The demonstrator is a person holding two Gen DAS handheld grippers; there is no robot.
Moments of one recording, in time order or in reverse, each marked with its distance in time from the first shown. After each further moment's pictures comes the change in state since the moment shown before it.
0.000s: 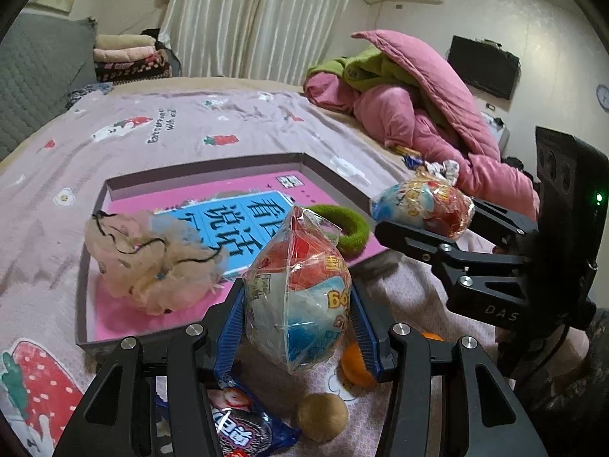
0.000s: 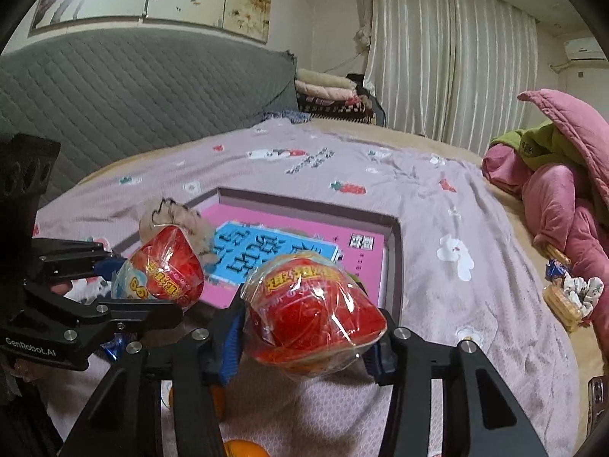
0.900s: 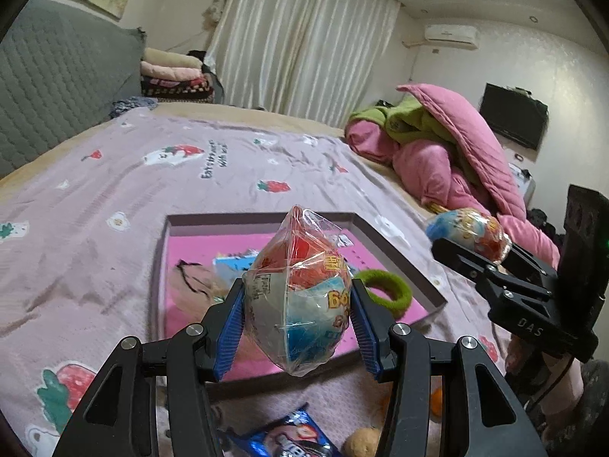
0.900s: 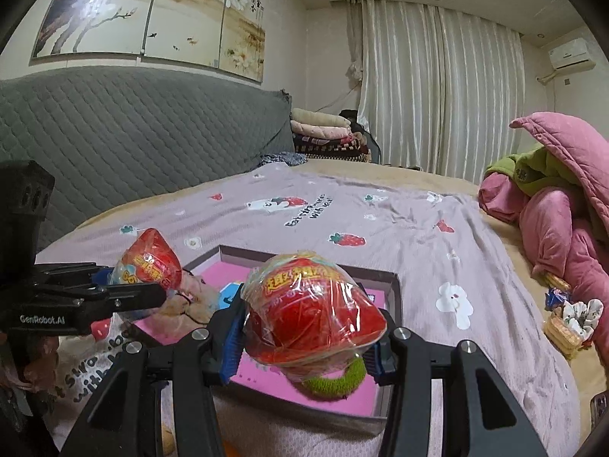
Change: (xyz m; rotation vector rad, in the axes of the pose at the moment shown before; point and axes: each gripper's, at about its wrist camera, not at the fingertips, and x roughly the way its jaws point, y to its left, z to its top) left arm -0.037 0.045 0.025 -0.113 -0.156 0.101; right arm -0.007 -0.001 0.036 0.034 -0.149 -0.002
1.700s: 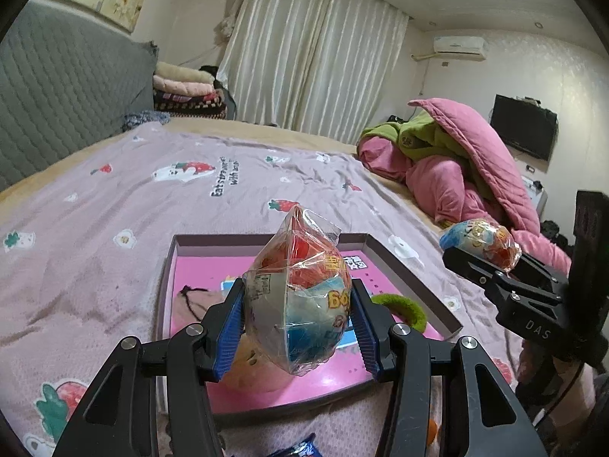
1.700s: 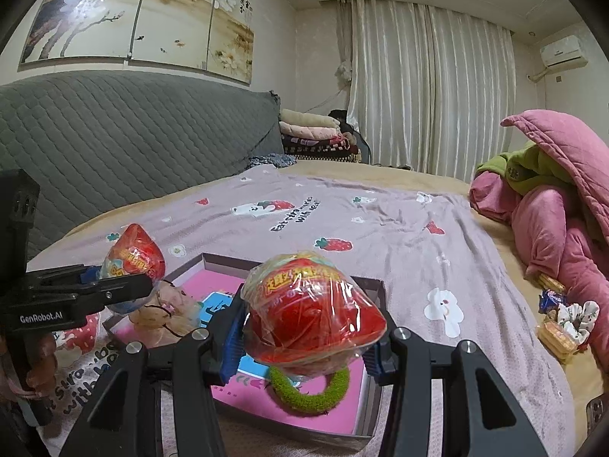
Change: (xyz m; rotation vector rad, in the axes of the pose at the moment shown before) left arm 0.012 -0.008 0.008 0.009 -0.063 0.052; right arm 0.012 -0.012 0.008 0.017 0.005 -0.040
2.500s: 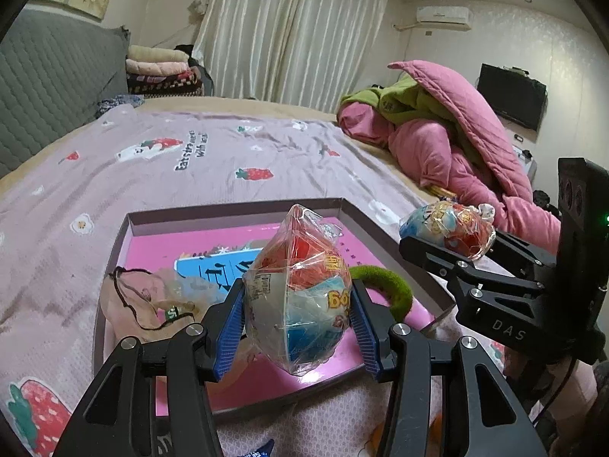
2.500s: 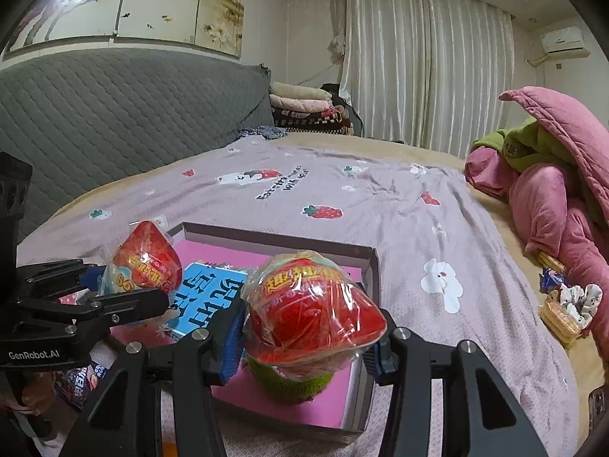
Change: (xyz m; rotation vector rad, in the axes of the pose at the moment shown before) left arm 0.043 -0.032 -0.012 0.048 0.120 -0.052; right arm 0.027 -0.012 -0.017 0.006 0.106 -0.029
